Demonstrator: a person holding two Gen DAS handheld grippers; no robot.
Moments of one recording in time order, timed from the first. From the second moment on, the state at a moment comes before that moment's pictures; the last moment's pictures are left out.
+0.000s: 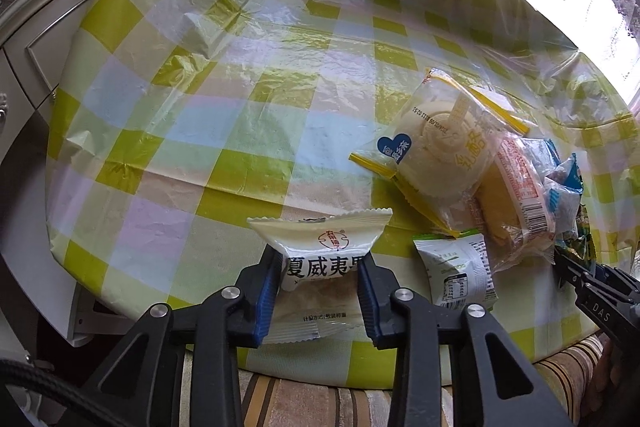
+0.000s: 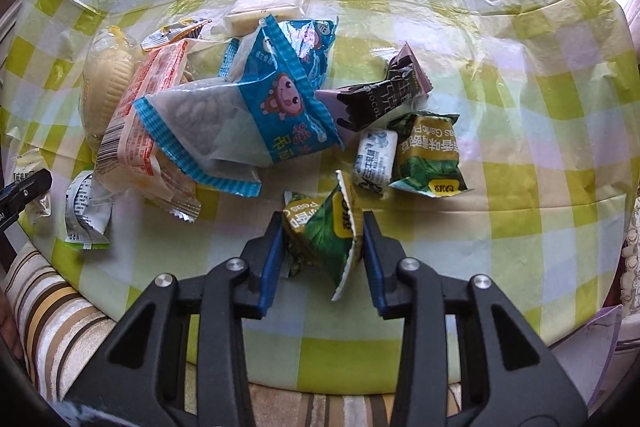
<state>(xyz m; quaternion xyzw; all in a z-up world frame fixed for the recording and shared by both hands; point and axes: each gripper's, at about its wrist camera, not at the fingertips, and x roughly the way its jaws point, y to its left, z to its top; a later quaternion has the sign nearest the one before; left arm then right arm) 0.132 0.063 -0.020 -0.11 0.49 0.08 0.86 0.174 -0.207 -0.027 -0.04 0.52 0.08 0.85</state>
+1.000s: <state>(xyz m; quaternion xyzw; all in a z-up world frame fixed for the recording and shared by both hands) 0.116 -0.053 0.023 -0.06 0.46 -0.02 0.88 0.119 -0.269 0.016 0.03 0.48 0.05 0.88</state>
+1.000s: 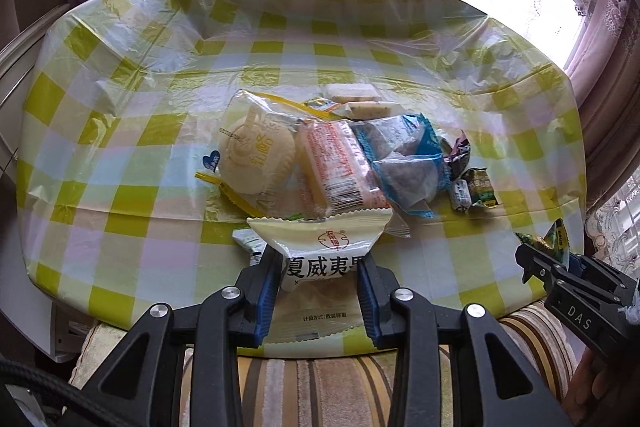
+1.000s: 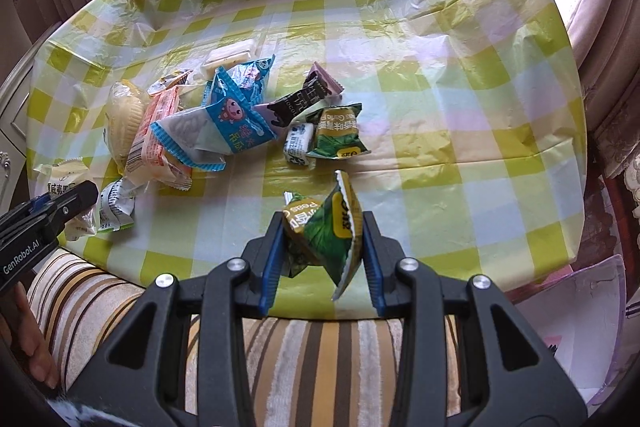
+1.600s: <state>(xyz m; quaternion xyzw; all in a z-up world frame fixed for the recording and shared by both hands) 0.105 -0.135 0.029 -0.01 0.47 -0.11 0.87 0.079 -0.337 0.025 0.05 0.47 -0.01 0.88</state>
